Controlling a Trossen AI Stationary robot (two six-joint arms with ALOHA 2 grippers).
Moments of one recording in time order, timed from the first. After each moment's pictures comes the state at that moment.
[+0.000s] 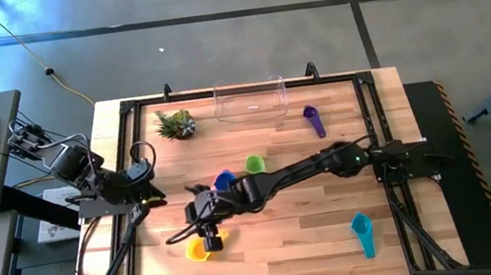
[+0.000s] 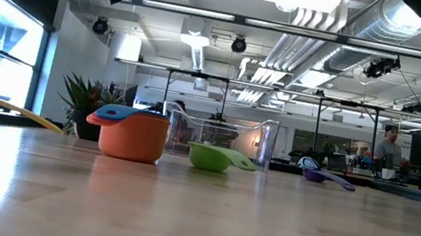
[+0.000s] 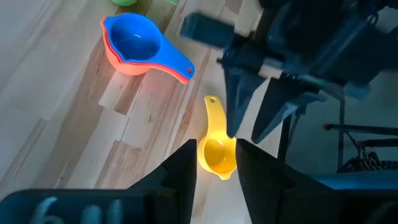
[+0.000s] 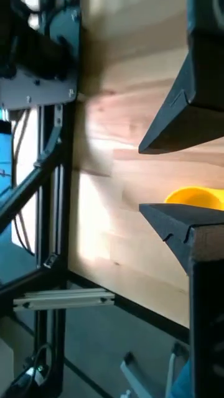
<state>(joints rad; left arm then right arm) -0.57 0.79 1.01 -1.07 -0.22 -0.94 0.24 2.47 2.35 -0.44 -0.02 0.11</state>
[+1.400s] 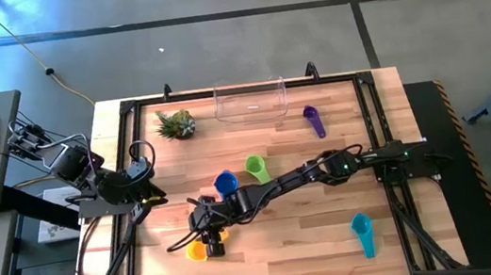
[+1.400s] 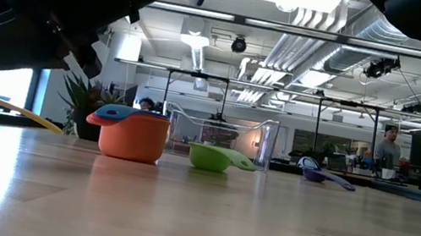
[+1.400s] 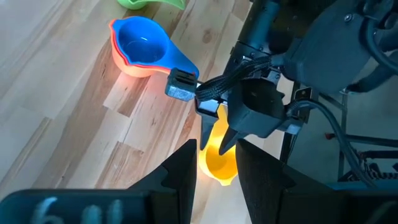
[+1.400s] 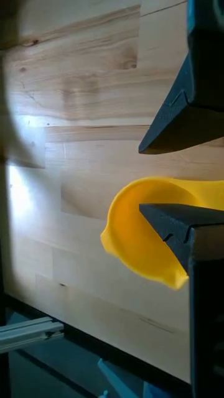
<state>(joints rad) -0.57 0.79 1.01 -1.08 -0.25 -0.98 0.24 2.62 2.35 -0.43 -0.06 0.18</state>
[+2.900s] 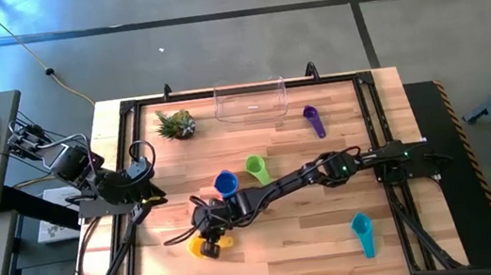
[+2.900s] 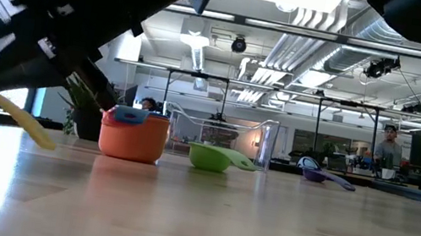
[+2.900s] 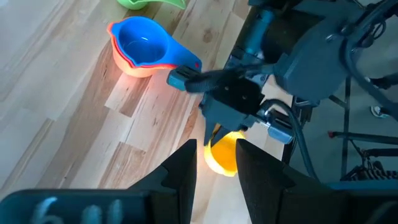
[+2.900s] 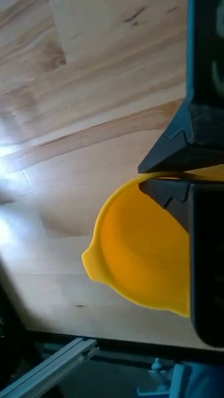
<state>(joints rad) -0.57 0.79 1.01 -1.08 -0.25 -0.96 0.25 2.64 2.36 -0.48 -0.04 0.56</state>
